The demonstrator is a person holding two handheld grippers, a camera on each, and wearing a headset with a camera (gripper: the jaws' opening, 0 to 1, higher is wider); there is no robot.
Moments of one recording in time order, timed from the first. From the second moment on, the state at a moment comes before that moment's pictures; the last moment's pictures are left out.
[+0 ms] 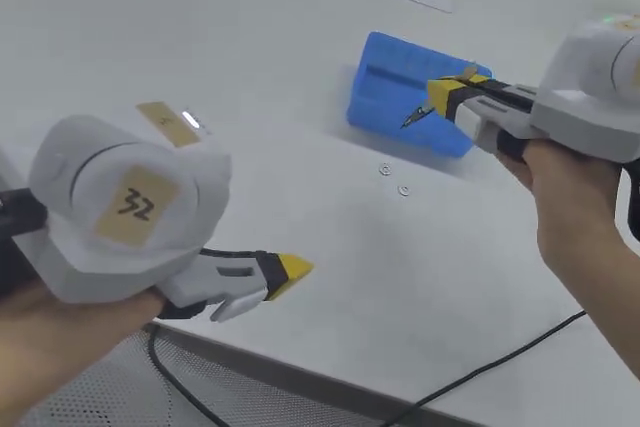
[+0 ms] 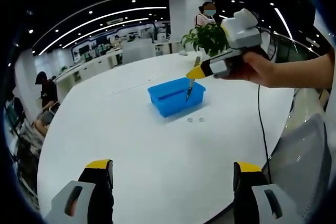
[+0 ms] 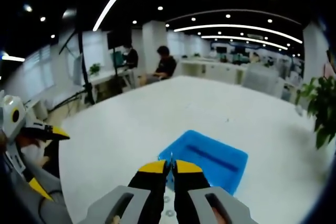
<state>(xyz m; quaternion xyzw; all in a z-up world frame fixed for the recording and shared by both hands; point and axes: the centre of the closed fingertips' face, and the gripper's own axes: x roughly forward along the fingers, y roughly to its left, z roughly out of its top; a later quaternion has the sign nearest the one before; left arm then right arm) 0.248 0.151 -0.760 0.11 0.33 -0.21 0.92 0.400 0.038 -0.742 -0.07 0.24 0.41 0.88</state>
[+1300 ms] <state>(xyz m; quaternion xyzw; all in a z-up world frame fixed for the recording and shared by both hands) 0.247 0.144 -0.760 0.12 0.33 -0.21 0.91 0.388 0.046 -0.791 -0.14 0.26 0.40 0.87</state>
